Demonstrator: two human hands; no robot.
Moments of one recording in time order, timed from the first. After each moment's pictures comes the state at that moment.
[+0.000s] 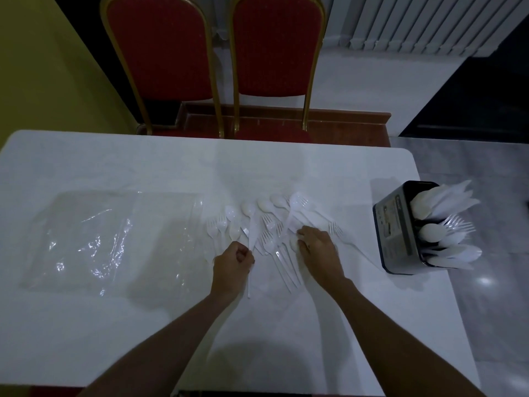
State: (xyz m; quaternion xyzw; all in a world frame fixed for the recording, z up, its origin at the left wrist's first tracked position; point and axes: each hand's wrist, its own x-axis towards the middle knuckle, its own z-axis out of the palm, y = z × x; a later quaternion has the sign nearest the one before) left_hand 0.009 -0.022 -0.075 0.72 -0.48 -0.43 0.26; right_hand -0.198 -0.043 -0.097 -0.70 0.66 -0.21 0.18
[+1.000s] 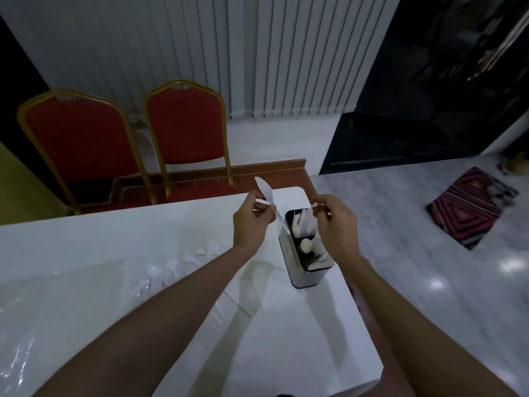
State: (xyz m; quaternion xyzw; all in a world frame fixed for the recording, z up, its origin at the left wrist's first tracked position) left_hand -0.216 -0.091 0.089 0.48 -0.57 -0.49 0.44; right_hand -0.385 -0.024 0.101 -0.54 0.72 -0.43 0.08
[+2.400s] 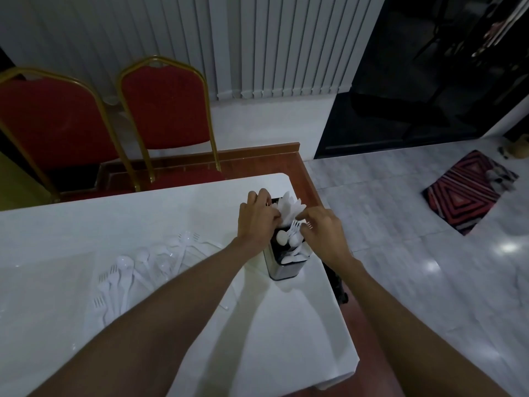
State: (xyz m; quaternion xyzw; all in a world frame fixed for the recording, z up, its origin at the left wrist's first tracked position) left_hand -0.295 -0.087 0.058 0.49 -0.85 -0.11 0.15; right_hand -0.451 -0.014 0.048 -0.62 0.72 -0.30 0.10
